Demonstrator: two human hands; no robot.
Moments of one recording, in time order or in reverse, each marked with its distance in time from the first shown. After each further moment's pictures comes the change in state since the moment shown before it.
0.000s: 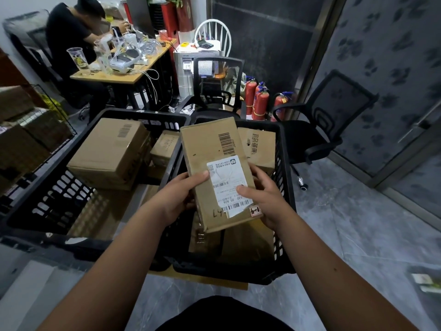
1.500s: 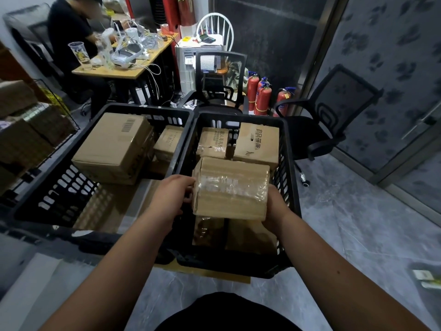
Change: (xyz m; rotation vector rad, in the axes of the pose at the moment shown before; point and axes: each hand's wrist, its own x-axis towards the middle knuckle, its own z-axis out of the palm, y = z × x) left_hand -0.043 0.003 0.005 0.185 0.367 -0.022; right_hand -0.001 0.016 0.005 0.003 0.180 0.211
